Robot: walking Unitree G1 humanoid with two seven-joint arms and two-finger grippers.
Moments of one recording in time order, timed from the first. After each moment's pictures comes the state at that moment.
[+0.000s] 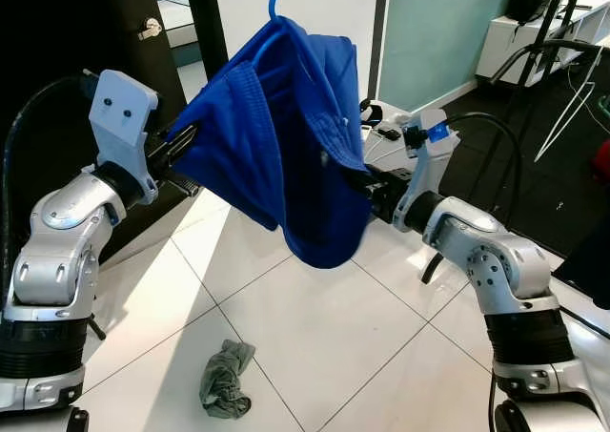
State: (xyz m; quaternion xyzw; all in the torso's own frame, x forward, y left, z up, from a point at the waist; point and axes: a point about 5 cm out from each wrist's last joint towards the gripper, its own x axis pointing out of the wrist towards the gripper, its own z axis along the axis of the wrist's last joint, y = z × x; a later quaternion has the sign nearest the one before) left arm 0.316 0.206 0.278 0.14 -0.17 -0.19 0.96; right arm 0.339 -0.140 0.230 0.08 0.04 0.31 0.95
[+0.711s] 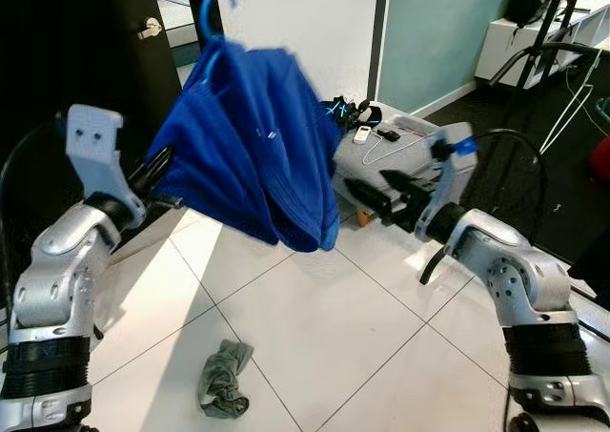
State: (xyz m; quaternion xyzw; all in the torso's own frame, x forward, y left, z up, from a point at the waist) left arm 0.320 0.246 0.238 -0.02 -0.11 -0.06 0.99; right arm 0.340 -0.178 0.220 0.11 0.01 0.26 0.96
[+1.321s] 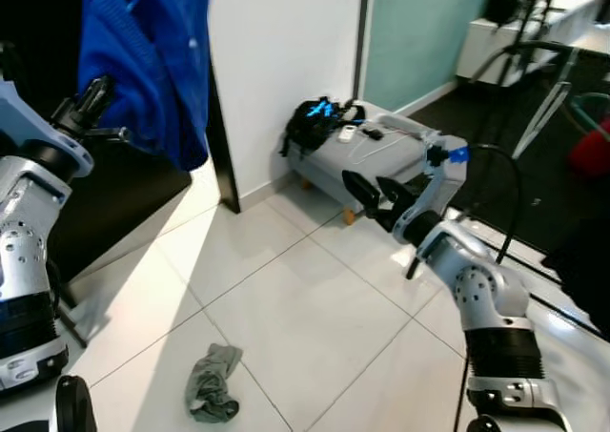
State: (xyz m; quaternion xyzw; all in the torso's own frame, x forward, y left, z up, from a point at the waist) left arm 0.306 0.237 0.313 -0.10 -0.22 -0.22 0.95; right arm 0.346 -0.146 0.193 0.21 0.03 0.22 0.95
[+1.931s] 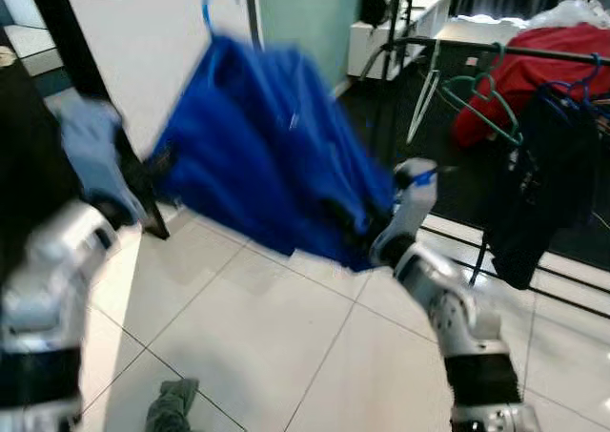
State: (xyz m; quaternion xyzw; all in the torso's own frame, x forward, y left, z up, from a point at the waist) left arm 0.305 0.219 0.206 0.03 -0.05 -0.09 0.99; right arm 0.328 -0.122 0.164 0.16 0.07 0.22 0.96
